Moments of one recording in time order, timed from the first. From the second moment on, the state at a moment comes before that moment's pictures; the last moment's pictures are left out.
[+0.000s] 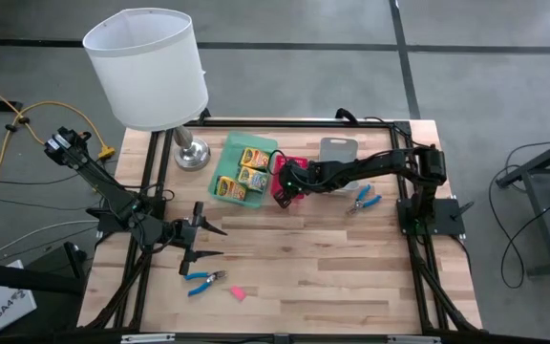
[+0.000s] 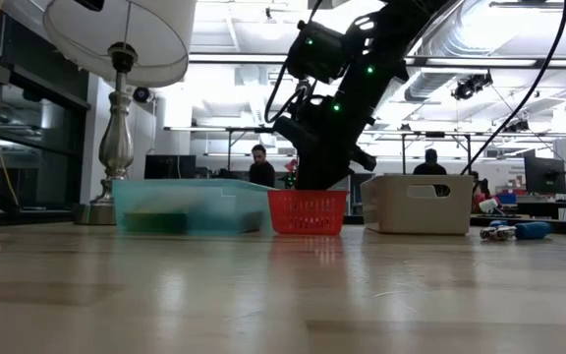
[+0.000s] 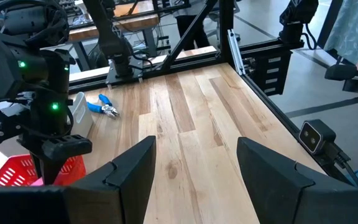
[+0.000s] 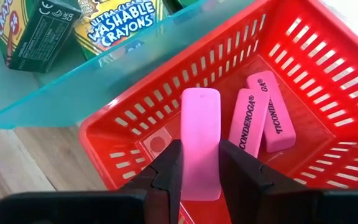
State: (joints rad) left arm -0.71 0.90 0.59 0.09 -0.57 -0.03; right arm -0.13 1.88 1.20 -0.31 0.25 0.61
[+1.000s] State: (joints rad) left arm -0.71 0.90 0.59 0.09 -0.57 -0.03; right arm -0.13 1.88 1.20 -0.22 0.25 0.57
